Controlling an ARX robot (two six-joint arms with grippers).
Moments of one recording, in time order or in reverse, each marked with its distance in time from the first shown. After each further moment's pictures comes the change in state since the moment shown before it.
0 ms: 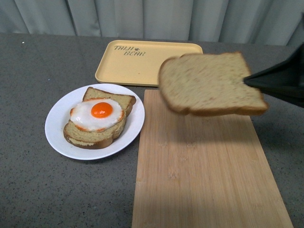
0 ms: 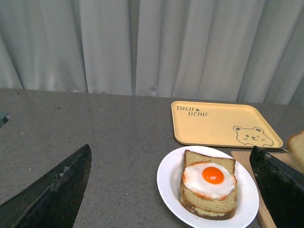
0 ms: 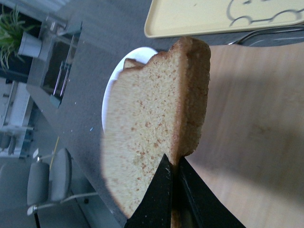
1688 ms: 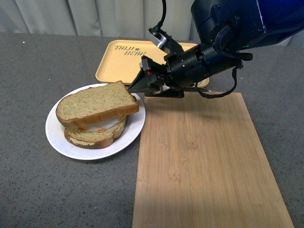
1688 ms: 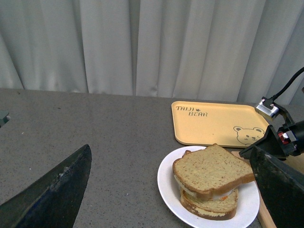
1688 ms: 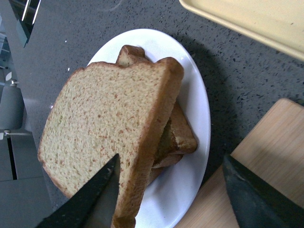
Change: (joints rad) left arm 0.000 0.000 0.000 0.000 0.000 0.000; right arm 0.325 0.581 0.774 -0.352 0.084 -0.187
